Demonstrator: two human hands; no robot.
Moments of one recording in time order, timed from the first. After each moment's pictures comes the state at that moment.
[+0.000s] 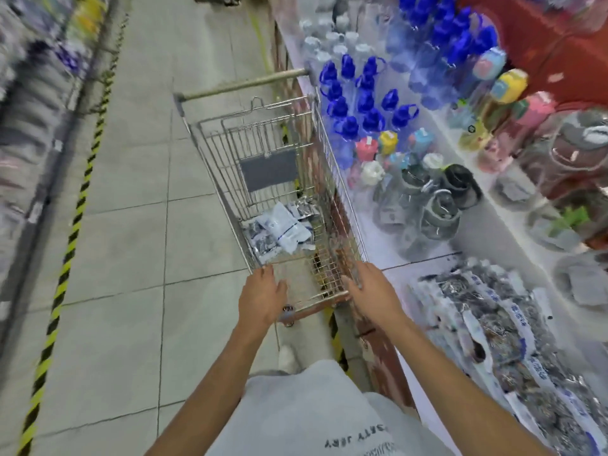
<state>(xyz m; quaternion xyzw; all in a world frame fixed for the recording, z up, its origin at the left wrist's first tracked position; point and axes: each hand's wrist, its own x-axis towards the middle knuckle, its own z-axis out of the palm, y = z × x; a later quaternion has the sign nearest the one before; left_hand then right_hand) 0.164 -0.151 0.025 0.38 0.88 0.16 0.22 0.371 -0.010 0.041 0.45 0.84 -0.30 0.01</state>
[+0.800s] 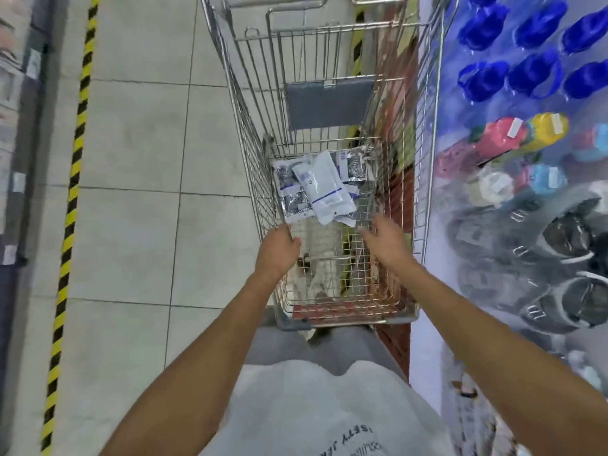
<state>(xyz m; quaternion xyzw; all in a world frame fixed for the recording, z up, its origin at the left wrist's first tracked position) 0.015 -0.010 -0.059 0.16 0.87 0.19 0.42 0.158 0.176 -0.084 0.45 0.79 -0.37 0.21</state>
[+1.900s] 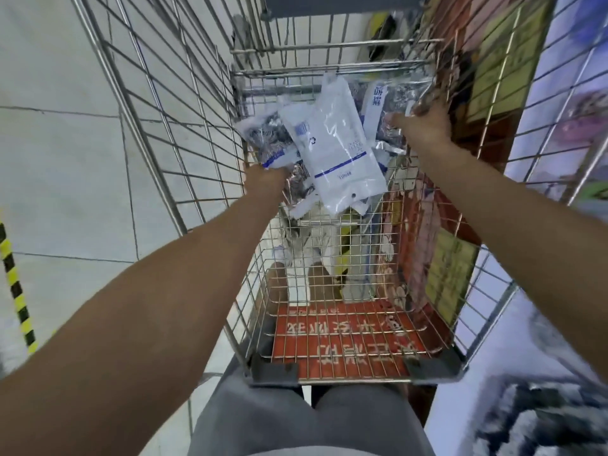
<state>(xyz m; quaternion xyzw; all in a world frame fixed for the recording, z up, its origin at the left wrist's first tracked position) -0.071 0.075 -0.364 -0.30 0.77 0.34 0.46 0.027 0.329 -0.330 0.65 0.59 -0.47 0.10</state>
